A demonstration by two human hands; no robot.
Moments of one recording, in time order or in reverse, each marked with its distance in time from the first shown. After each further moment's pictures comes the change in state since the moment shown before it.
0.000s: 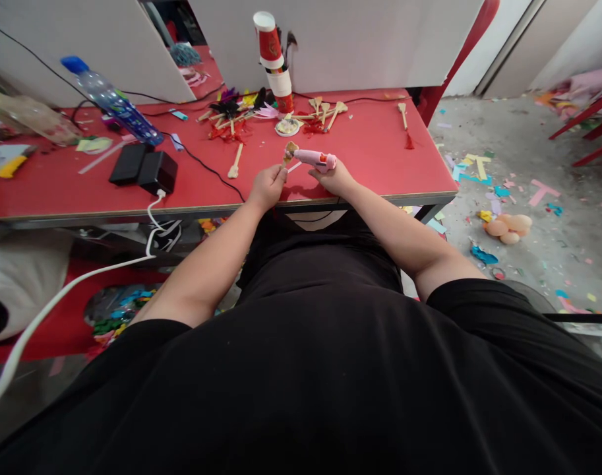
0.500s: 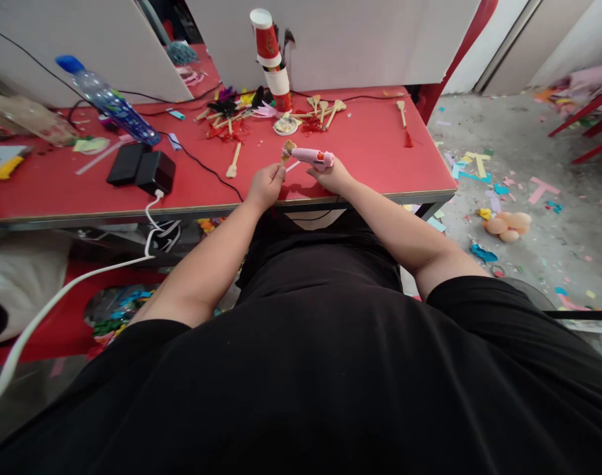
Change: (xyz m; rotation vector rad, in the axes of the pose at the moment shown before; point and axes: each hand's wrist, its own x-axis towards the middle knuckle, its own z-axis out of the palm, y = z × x) left_hand 0.000 0.001 -0.002 0.011 -0.007 -0.026; right_hand 0.000 -0.018 -0.002 0.060 -0.099 0.041
